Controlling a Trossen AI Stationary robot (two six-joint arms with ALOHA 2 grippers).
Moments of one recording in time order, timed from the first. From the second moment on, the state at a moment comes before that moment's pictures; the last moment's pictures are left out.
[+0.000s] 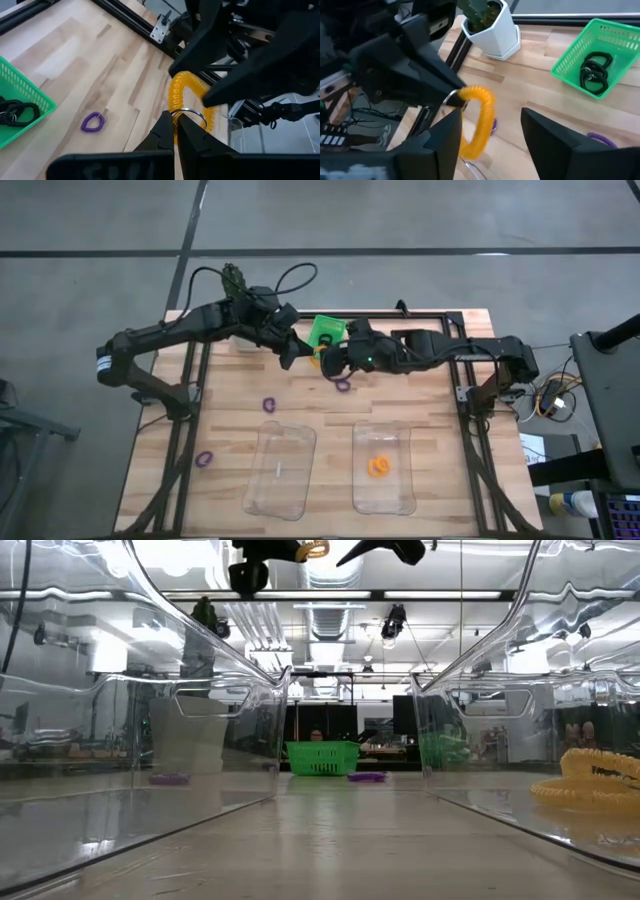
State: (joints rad) left arm 0.30 1.36 1.44 -0.59 0.34 -0.45; right arm 0.04 1.64 1.73 -0.75 0.41 1.11
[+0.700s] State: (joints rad) left arm 0.30 1.36 1.44 -0.56 0.30 -0.42; right arm 0.03 1.64 1.73 -0.75 0.38 1.04
